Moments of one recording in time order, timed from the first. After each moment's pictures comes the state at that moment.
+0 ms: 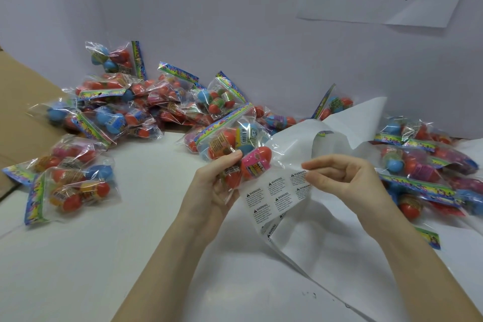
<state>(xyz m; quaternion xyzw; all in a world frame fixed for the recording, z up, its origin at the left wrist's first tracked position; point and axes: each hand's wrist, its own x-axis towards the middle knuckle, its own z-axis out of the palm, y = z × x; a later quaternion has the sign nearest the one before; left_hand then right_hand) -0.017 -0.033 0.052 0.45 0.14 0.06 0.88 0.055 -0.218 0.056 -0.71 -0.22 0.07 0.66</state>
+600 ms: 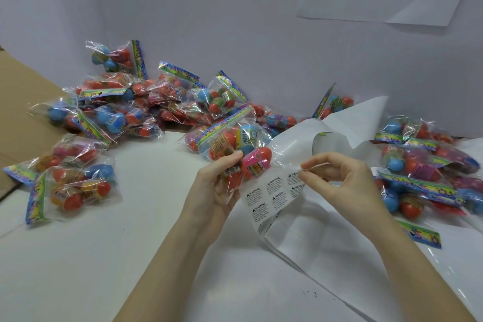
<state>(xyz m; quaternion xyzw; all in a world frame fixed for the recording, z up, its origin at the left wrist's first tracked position) -0.014 -0.033 0.047 0.43 0.15 0.05 0.89 0.052 -0.212 0.051 -0.81 -0.23 -0.04 0.54</state>
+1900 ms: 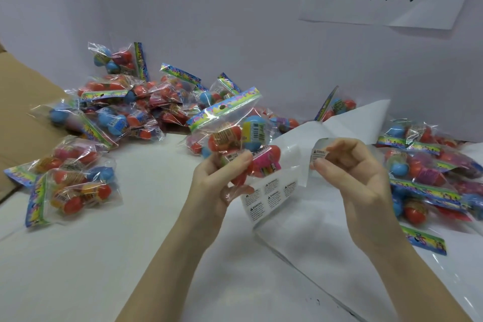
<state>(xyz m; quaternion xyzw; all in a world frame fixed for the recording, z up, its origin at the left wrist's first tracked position) -0.020 -0.036 0.059 0.52 0.07 0.13 0.84 0.034 -0.202 0.063 -0.61 -0.24 -0.04 0.76</state>
